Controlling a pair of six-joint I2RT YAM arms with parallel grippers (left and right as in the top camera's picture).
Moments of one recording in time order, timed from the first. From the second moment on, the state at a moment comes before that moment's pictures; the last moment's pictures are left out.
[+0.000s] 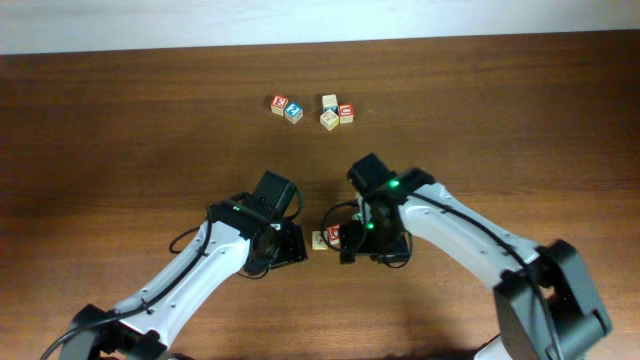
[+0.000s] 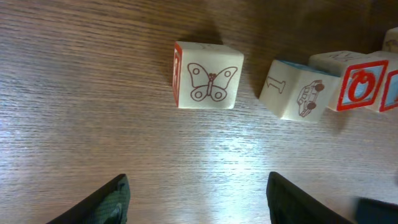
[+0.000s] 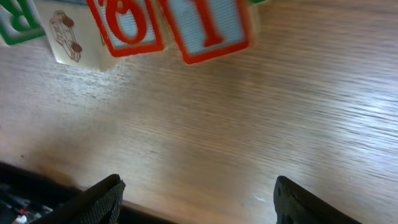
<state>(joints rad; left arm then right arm) -0.51 1.51 0.91 -0.82 0.16 -0.71 0.56 1.72 1.10 -0.96 -0.35 0.49</state>
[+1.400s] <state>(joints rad) 0.02 1.52 0.91 -0.63 0.25 -0.60 0.58 1.83 1.23 -0.99 -0.13 0.22</state>
